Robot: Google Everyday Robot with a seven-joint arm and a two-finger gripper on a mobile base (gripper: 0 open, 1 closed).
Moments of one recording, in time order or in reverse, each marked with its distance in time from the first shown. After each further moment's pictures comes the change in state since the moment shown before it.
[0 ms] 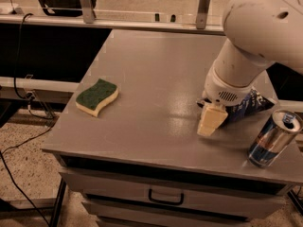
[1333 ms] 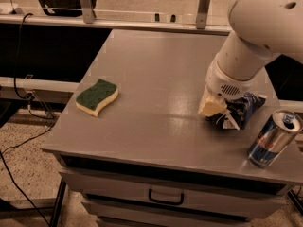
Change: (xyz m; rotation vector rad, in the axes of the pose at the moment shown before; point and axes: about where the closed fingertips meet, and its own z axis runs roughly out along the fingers) arm -0.006 -0.009 -0.008 0.000 -0.038 -0.017
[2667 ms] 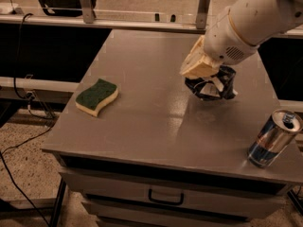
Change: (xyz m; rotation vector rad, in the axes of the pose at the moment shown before) arm -0.074 -0.033 -0.077 0.121 -0.368 -0.130
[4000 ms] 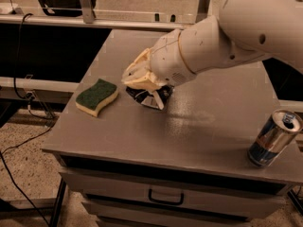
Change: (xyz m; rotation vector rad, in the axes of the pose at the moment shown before) arm -0.112 0.040 0.061 0.001 -0.384 -0.143
